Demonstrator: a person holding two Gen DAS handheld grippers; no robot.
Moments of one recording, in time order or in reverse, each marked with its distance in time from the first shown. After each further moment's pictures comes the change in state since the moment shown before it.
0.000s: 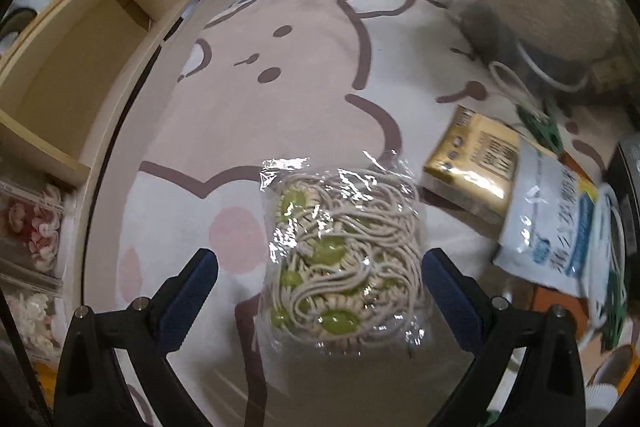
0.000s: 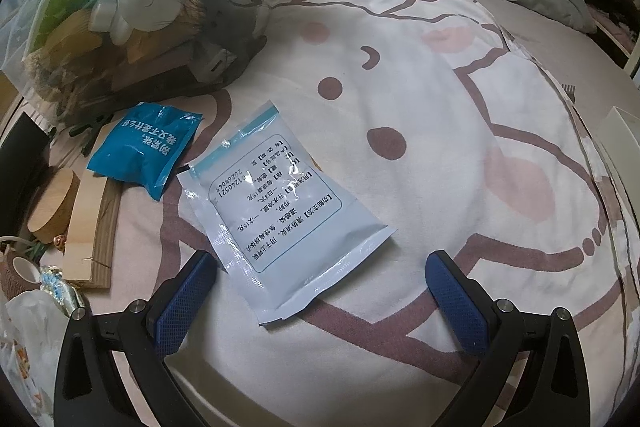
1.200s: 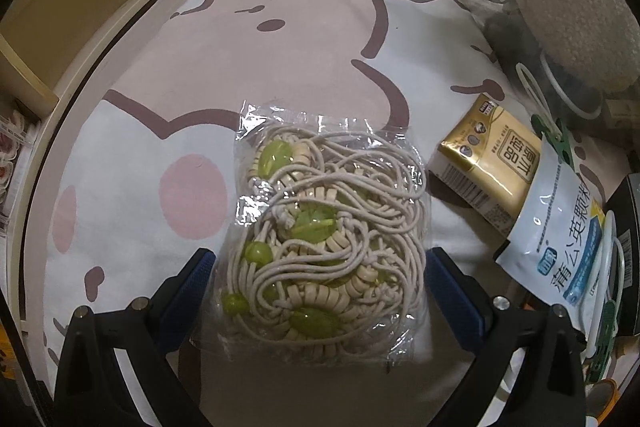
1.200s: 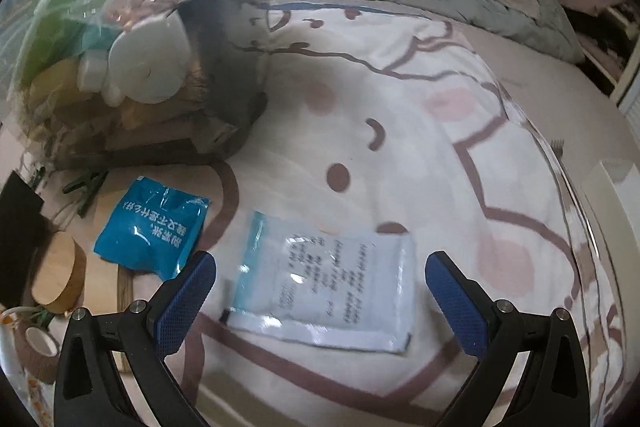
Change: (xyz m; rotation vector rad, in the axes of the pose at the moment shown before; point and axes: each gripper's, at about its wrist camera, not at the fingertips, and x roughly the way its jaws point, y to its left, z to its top) left arm 0.016 -0.007 -0.024 -0.183 0.029 -0.123; right arm -0.009 0.027 0.051 -0.028 -0.068 -0.103
